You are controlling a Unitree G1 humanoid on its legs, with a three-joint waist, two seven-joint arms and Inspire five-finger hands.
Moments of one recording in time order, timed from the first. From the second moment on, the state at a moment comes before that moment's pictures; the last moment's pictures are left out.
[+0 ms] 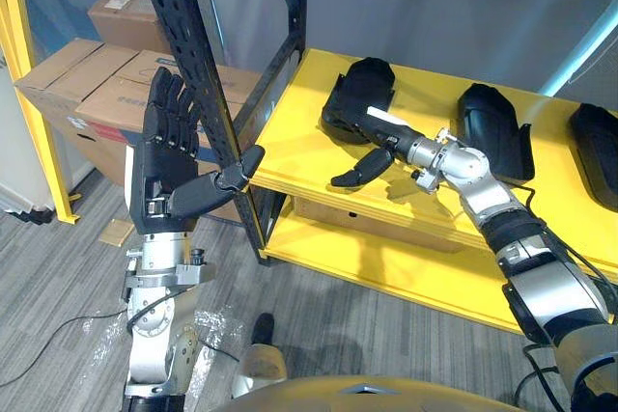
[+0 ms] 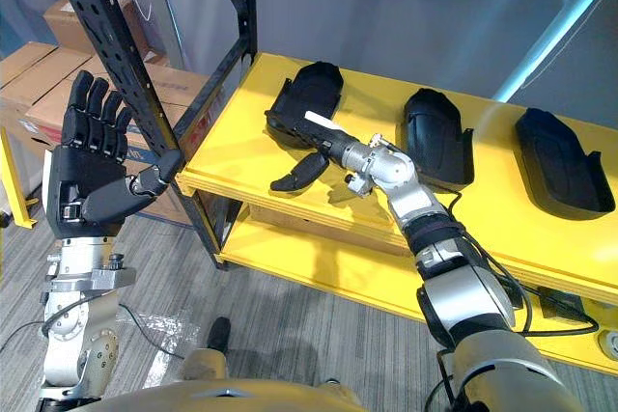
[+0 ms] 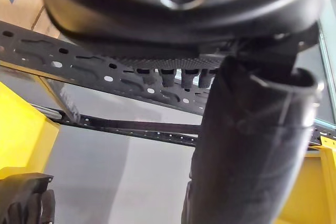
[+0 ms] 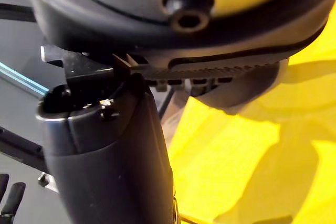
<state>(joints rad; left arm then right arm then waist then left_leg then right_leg) 0.22 0.17 0.05 -0.34 -0.40 -0.41 -0.03 -0.76 -0.52 0.39 0.72 0.09 -0.29 0.55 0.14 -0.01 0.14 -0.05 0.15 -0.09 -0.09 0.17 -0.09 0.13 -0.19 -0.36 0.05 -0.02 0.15</state>
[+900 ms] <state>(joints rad) 0.20 0.18 0.05 -0.32 -0.40 -0.41 -0.02 -0.76 -0.58 0.40 0.73 0.08 -0.27 0.64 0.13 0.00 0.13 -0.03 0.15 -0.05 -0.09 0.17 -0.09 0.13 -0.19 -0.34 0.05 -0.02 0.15</state>
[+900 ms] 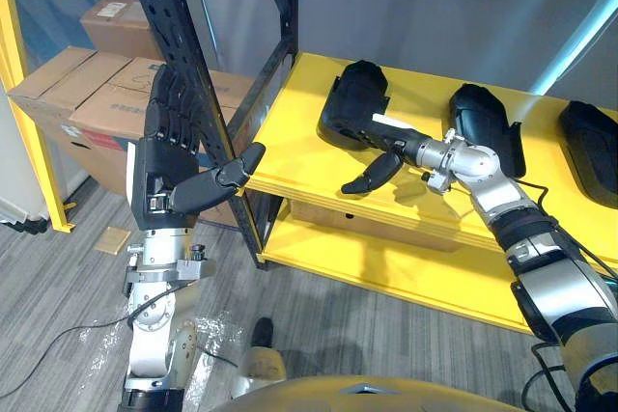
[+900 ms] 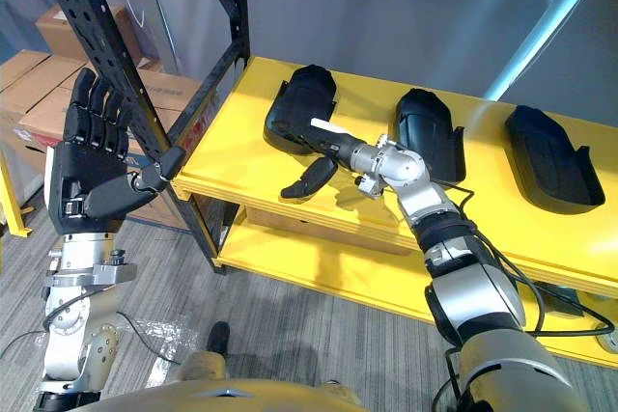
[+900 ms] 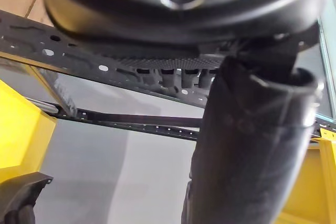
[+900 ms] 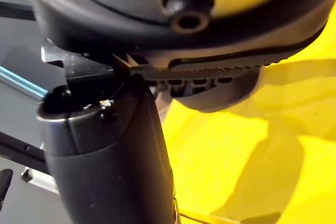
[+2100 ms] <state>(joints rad) 0.20 0.16 0.02 -0.32 -0.42 -0.42 0.01 -0.78 -0.70 0.32 0.49 0.11 -0.39 0.49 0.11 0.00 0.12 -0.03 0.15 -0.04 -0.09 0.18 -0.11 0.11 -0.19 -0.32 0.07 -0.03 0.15</state>
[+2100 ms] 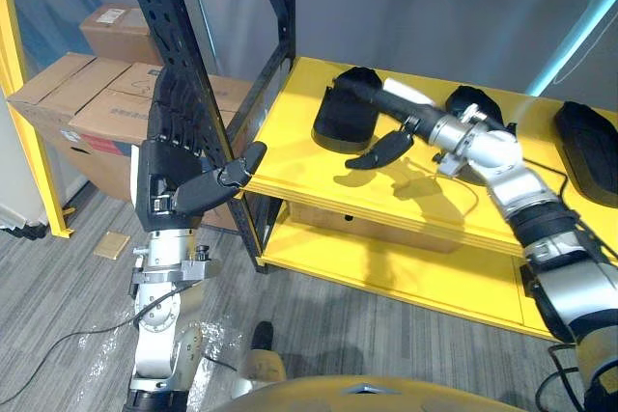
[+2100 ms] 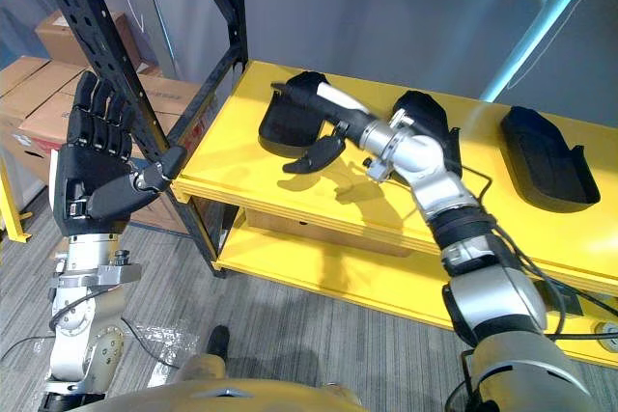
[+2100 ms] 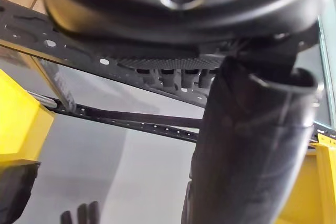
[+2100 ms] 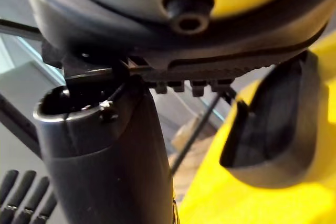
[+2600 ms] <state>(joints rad) 0.29 0.13 0.34 -0.32 -0.30 -0.50 0.32 -0.09 -0.49 -0.56 0.03 0.17 -0.39 0.05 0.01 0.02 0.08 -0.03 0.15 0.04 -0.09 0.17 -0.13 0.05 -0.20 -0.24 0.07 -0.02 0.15</state>
